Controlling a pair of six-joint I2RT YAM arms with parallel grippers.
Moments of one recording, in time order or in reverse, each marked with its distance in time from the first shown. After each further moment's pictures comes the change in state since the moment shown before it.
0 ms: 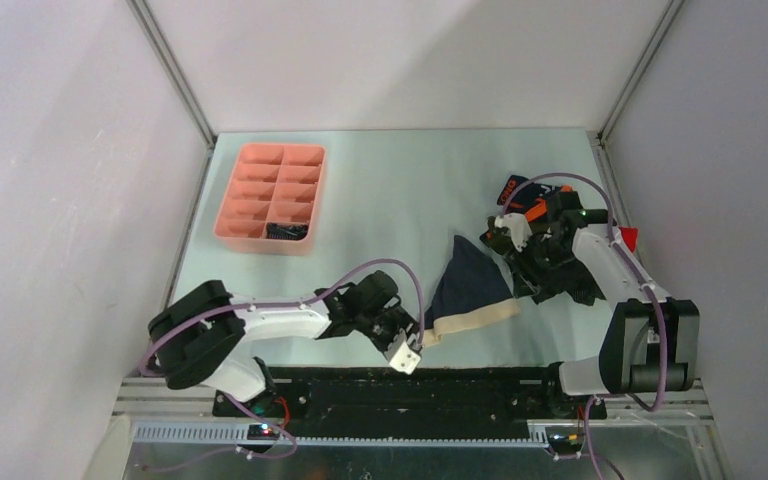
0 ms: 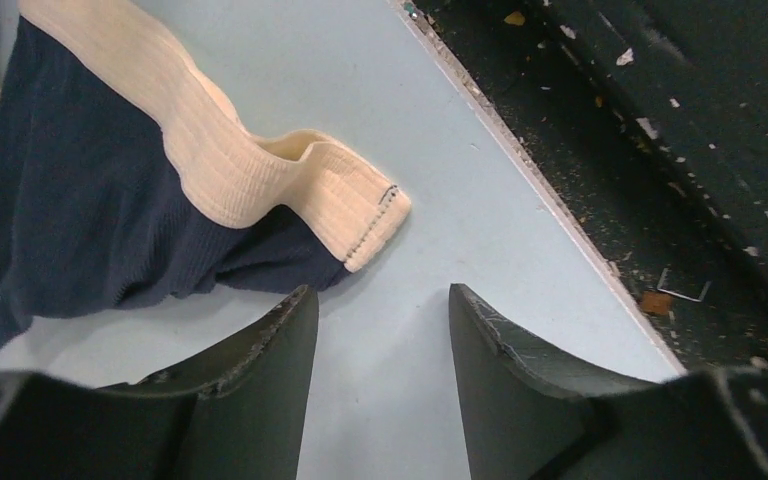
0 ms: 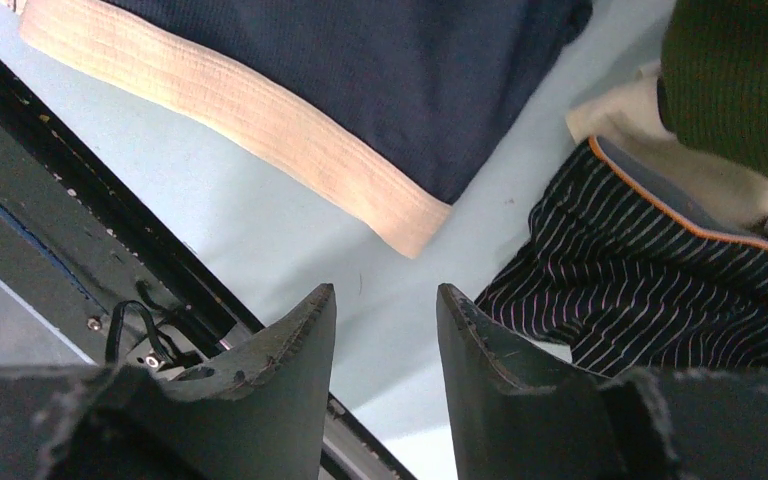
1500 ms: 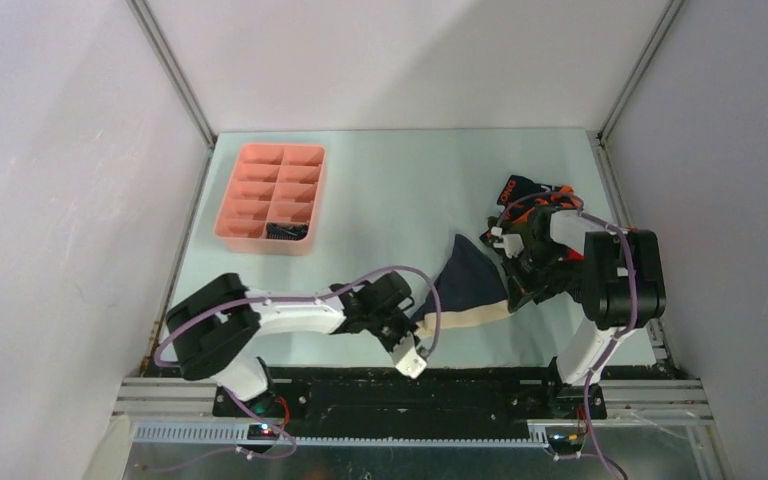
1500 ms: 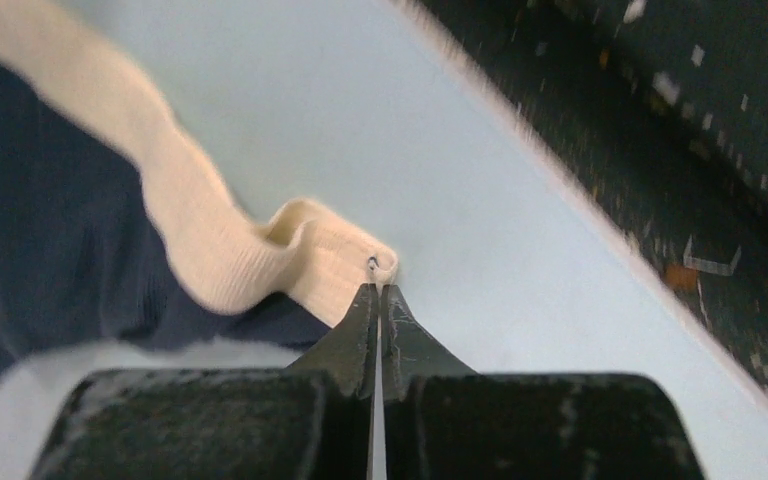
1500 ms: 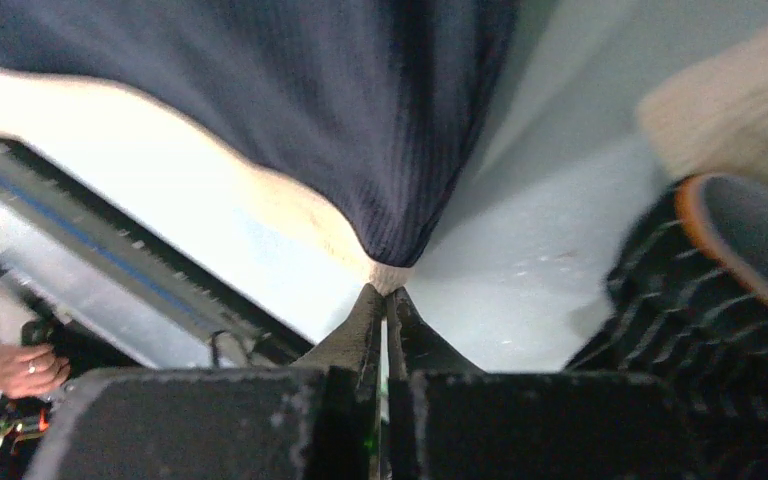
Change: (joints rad) left arm -0.062 0.125 0.116 -0.101 -0.076 0.161; right arm -0.014 0.382 0.008 0.053 0.043 0.314
